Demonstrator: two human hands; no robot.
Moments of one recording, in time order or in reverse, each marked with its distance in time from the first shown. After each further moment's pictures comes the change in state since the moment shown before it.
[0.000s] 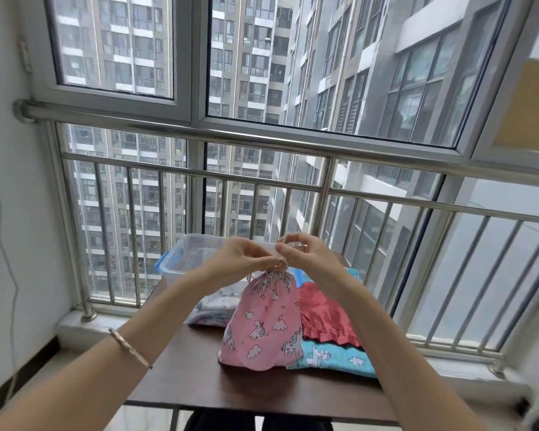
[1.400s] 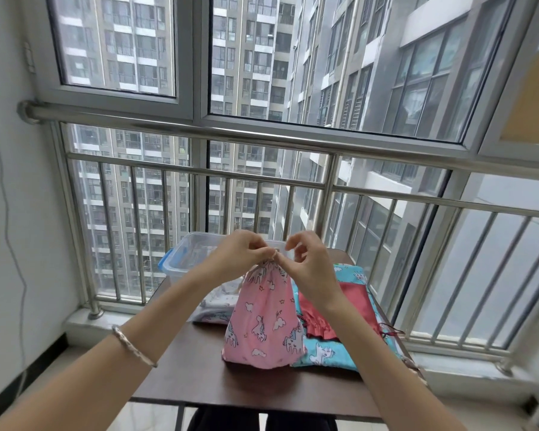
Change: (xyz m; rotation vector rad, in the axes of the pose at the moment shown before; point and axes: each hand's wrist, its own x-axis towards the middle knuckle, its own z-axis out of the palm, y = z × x) left_hand 0.008 0.004 0.001 0.270 0.141 -0.047; right_hand -0.001 0.028 0.021 -0.378 0.344 -0.323
